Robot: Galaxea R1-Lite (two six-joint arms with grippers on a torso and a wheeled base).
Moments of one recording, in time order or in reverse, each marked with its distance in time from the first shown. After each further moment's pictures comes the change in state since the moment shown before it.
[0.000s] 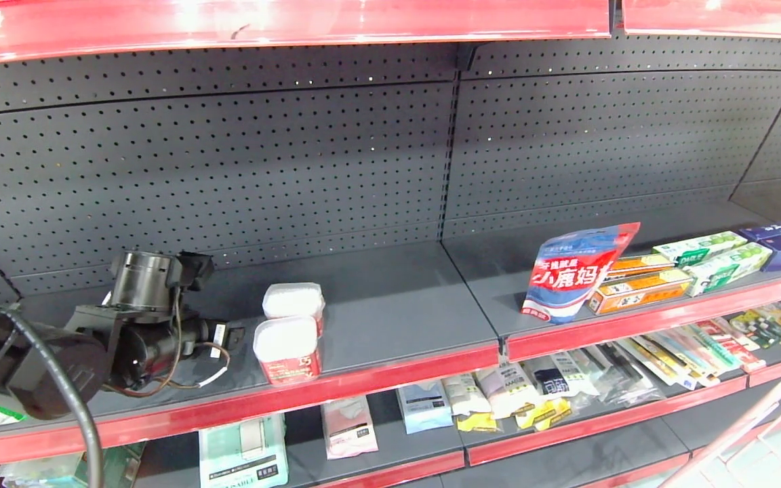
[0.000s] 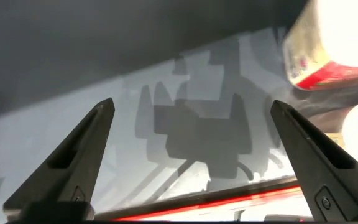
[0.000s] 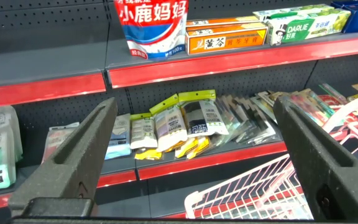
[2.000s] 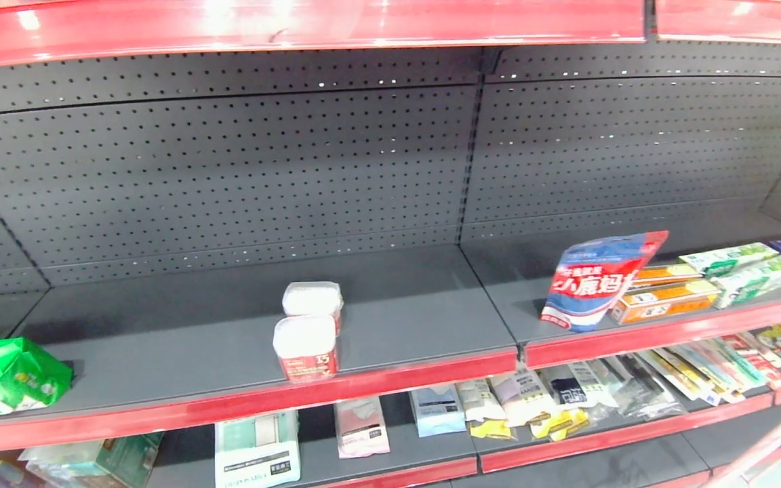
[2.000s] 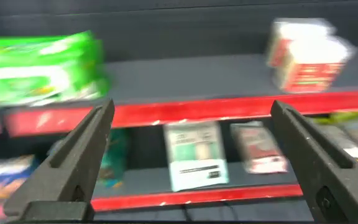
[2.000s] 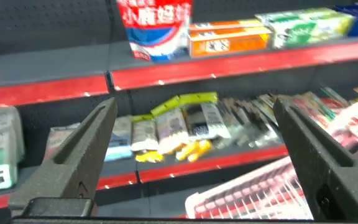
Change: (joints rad) left arm 0.269 -1.744 0.640 0.477 -0.240 -0.015; right arm 0.001 0.000 0.000 0.000 0.003 -0.005
